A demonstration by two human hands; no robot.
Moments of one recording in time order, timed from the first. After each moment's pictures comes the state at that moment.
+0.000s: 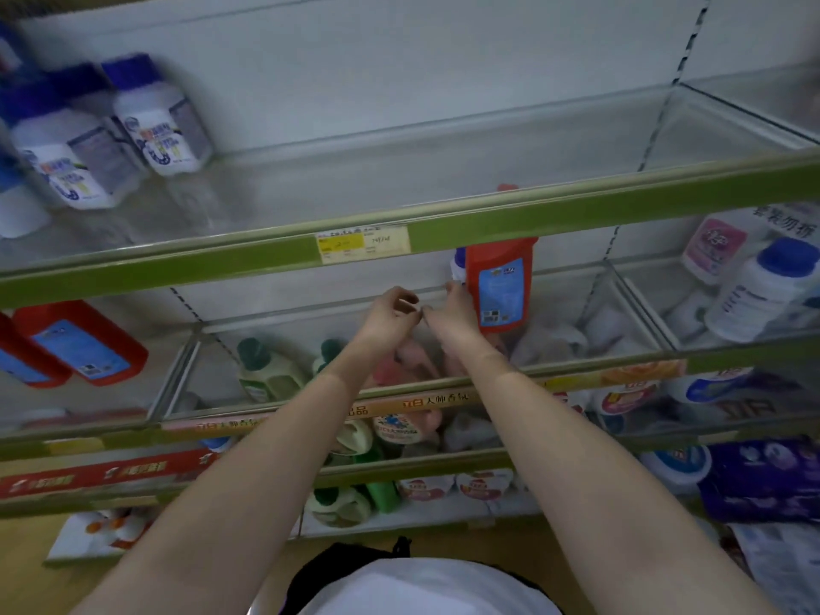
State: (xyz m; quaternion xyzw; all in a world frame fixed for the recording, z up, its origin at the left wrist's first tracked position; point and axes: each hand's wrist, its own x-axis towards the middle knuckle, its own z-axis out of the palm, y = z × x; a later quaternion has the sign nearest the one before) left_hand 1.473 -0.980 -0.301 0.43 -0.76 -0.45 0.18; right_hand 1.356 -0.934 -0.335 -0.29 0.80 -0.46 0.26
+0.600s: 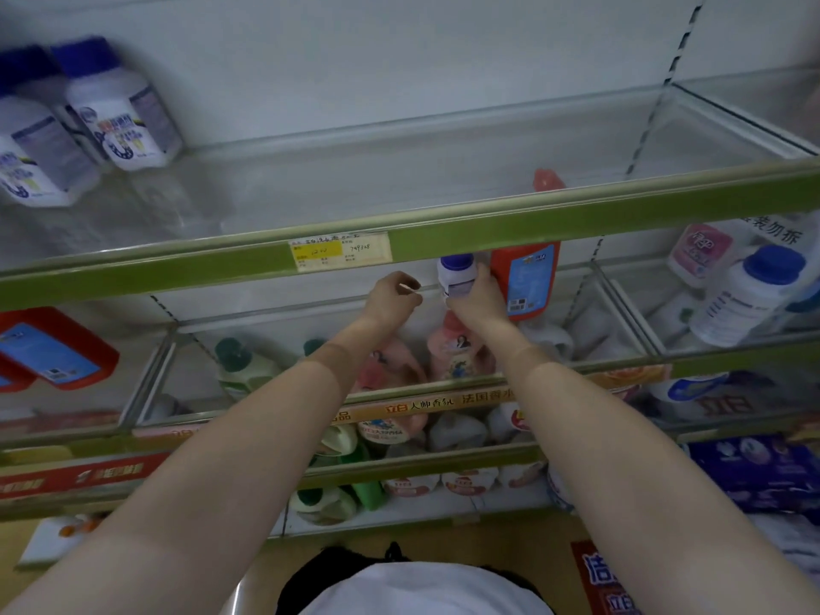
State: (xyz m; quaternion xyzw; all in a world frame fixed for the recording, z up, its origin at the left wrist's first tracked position) left_hand 1.421 -1.012 -0.312 0.44 -0.75 -0.47 0.17; right_hand 1.287 -0.926 -0.345 -0.28 0.82 -0.44 0.22
